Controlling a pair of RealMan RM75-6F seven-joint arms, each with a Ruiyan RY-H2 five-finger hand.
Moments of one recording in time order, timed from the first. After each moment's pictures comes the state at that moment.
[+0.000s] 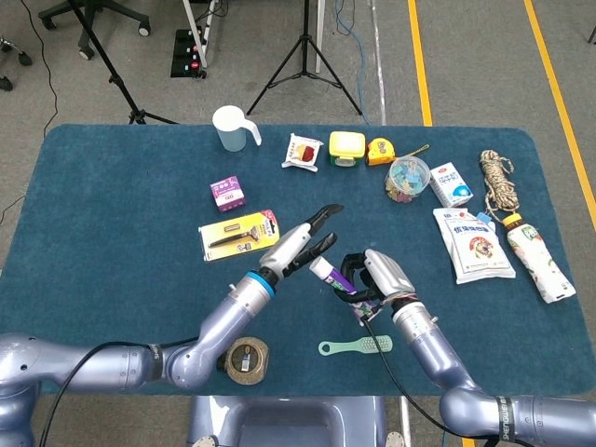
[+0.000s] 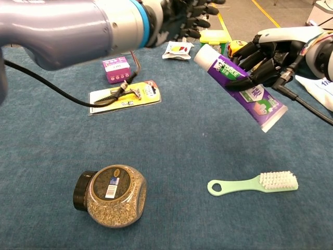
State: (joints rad) left arm -1.04 -1.66 -0.48 -1.69 0.71 0.87 -0.09; right arm 0.73 -1.31 0.26 -1.95 -0.73 0.98 -0.01
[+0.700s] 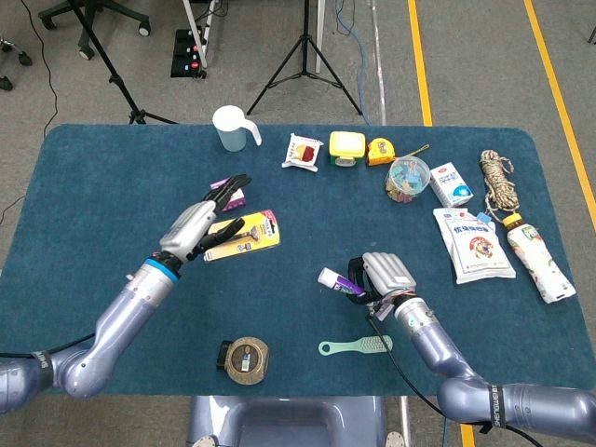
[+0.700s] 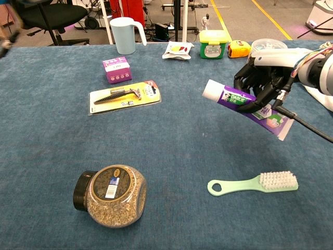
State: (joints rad) left arm -0.78 -1.19 -0.39 -1.93 0.93 0.89 -0.11; right arm 0.79 -1.35 0.17 -1.80 -0.77 0.93 -0.22
